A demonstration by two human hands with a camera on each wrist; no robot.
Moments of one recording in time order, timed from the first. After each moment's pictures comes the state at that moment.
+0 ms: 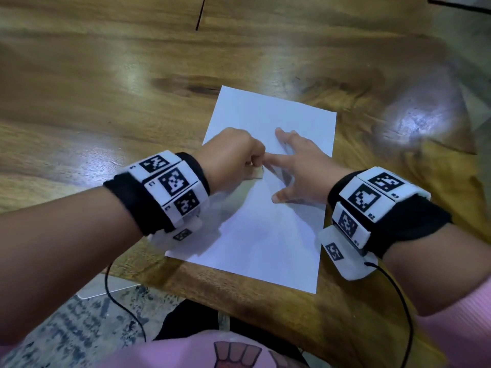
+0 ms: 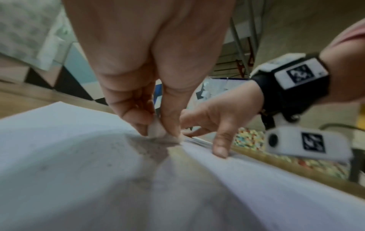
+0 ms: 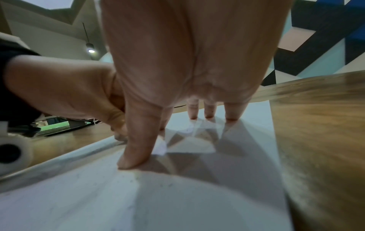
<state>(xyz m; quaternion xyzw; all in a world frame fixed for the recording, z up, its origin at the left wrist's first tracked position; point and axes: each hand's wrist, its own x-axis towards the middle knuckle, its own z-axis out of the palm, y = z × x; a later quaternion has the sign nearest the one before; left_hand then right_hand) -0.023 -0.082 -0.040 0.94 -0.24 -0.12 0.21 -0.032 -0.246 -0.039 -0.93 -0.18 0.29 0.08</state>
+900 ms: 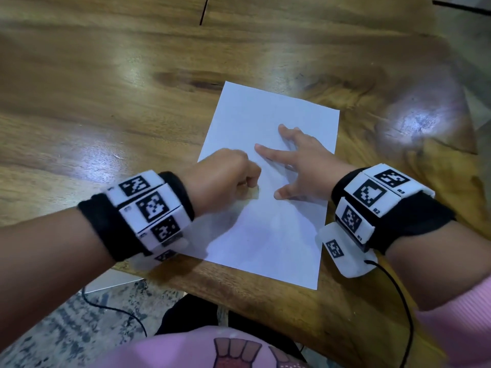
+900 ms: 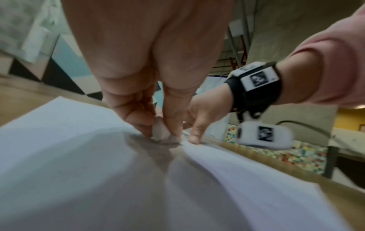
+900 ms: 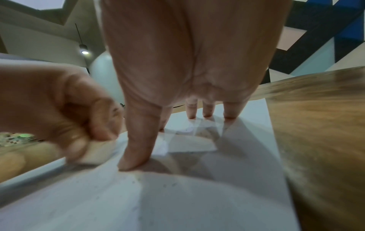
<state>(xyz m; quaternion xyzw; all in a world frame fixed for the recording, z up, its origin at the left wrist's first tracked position) -0.054 -0.066 -0.045 0.92 -0.27 -0.16 0.24 -0.033 -0.247 -0.043 -0.93 -0.16 0.30 0.11</state>
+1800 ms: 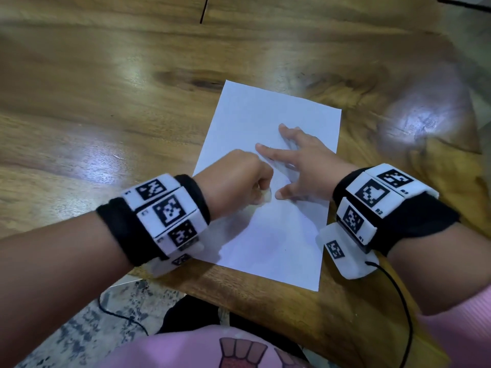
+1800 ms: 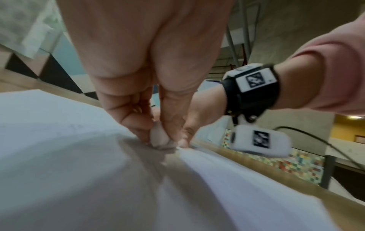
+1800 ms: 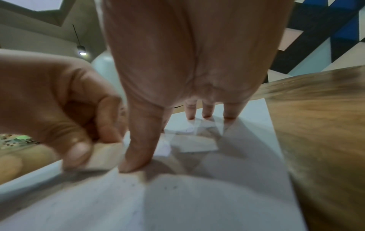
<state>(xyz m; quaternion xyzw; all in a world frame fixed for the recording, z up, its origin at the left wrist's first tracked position) -0.054 -0.083 -0.047 0.92 -0.25 -0.18 0.26 -0.031 -0.249 -0.043 -0.93 -0.15 0.30 0.13</state>
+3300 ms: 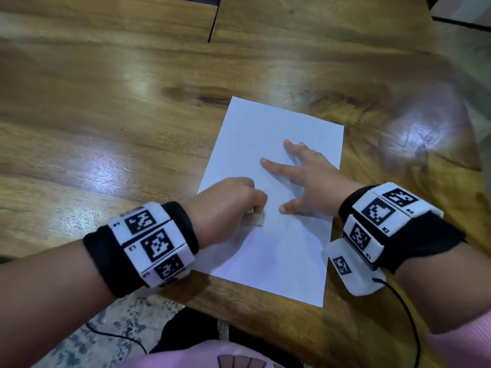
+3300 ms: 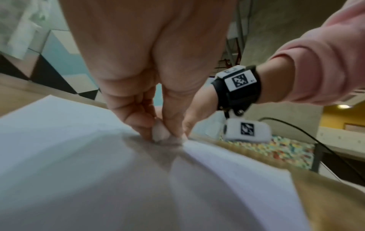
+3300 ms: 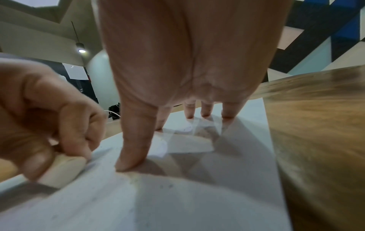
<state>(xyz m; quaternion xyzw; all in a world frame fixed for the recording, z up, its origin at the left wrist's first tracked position) -0.070 -0.064 -0.049 0.91 -0.30 -0.17 0.23 -0.031 -0.250 -0.045 -0.93 -0.17 0.30 0.11</state>
